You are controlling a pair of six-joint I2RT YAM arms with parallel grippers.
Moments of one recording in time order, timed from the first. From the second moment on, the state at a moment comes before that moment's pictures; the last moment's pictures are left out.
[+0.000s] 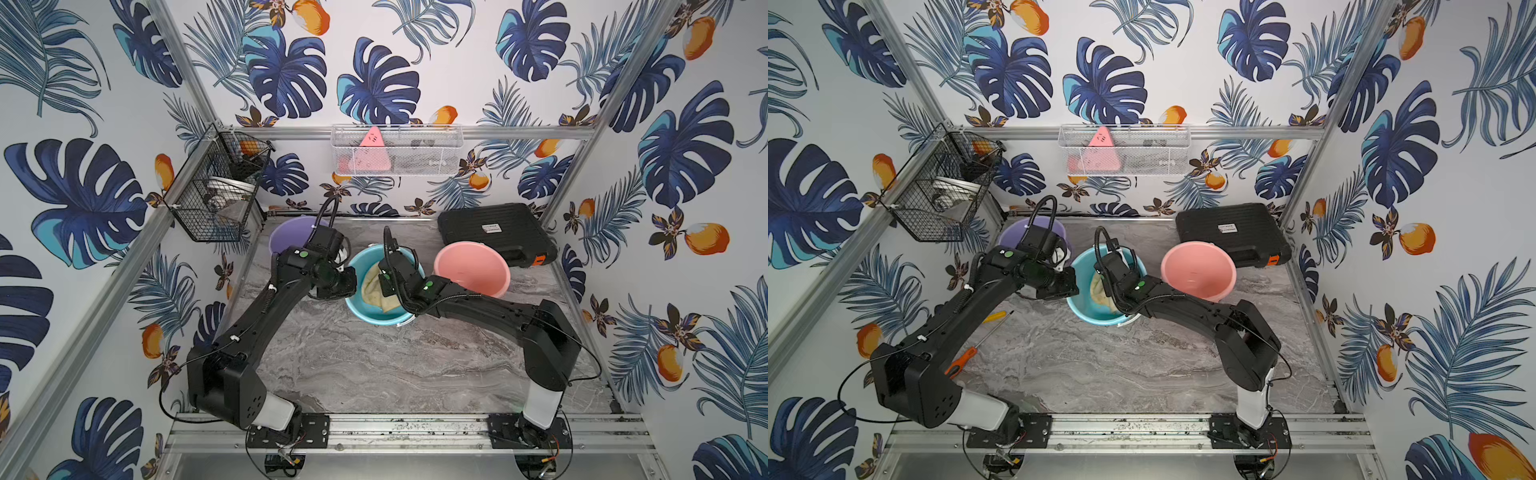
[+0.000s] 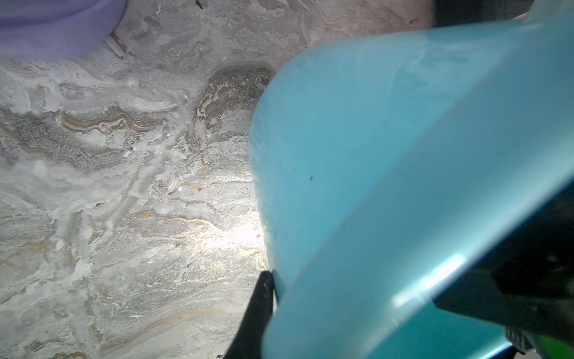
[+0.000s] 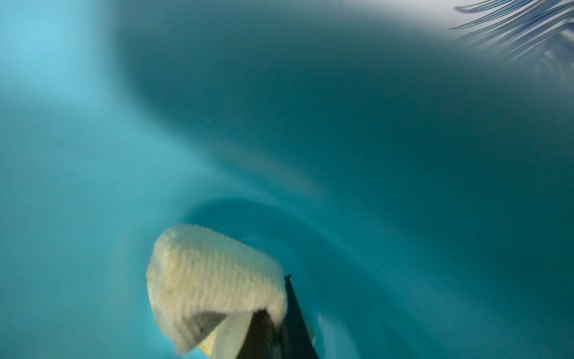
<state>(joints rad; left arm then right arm) -0.27 1.62 1.39 -1.07 0.24 -0.47 0.91 1.85 1.45 -0.26 0.58 0.34</state>
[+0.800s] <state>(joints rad) -0.27 1.63 1.42 -1.09 0.19 -0.49 0.92 1.97 1.67 -0.26 0.13 0.22</state>
